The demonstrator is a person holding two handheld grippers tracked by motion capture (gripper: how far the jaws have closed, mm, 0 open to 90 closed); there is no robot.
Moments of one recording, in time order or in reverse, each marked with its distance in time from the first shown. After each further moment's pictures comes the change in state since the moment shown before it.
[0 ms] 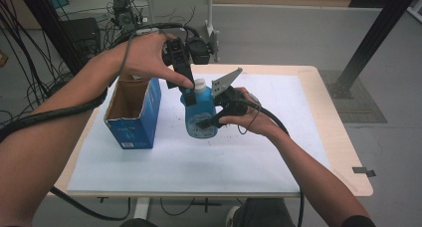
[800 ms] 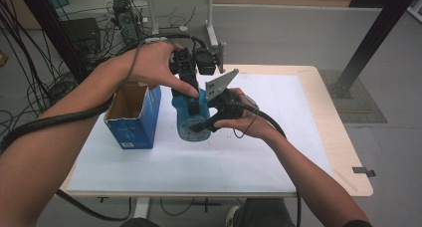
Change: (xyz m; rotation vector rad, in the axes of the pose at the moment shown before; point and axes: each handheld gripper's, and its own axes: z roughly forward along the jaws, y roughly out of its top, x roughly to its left) left arm -0.010 0.007 0.013 0.039 -0.049 0.032; right arm 0.022 0.021 0.000 -0.045 0.025 -0.076
